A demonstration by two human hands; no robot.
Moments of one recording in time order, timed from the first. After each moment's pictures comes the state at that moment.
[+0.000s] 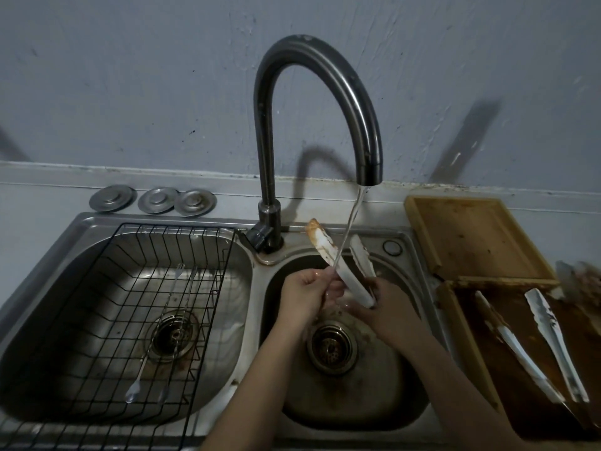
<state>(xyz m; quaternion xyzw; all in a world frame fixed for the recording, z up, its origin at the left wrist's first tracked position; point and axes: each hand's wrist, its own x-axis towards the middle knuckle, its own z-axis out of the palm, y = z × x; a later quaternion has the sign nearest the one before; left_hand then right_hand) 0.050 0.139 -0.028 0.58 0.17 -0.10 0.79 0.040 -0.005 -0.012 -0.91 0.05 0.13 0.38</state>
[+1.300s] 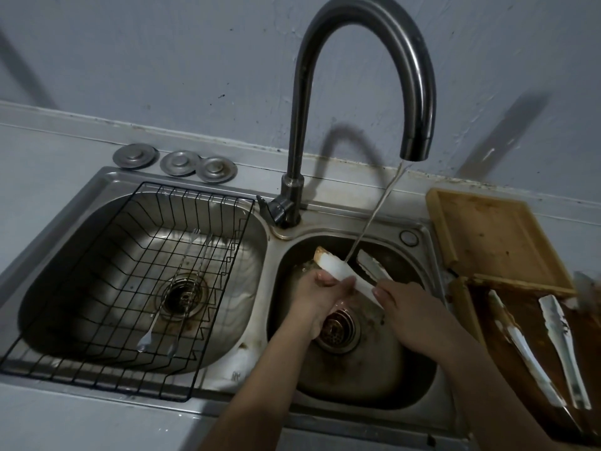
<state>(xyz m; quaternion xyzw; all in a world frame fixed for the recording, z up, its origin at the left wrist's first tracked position) 0.024 0.138 -0.048 0.55 0.25 -0.16 0.78 0.019 -0.011 0.009 -0.97 -0.10 0.18 0.15</state>
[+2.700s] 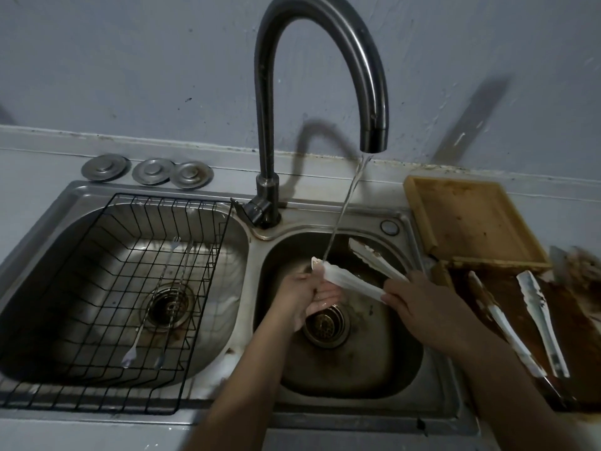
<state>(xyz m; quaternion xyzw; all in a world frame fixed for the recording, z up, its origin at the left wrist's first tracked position) 0.034 0.140 -0.045 0.50 0.26 -0.23 0.79 0.011 -0.049 0.024 -0.98 -0.14 0.15 0.06</state>
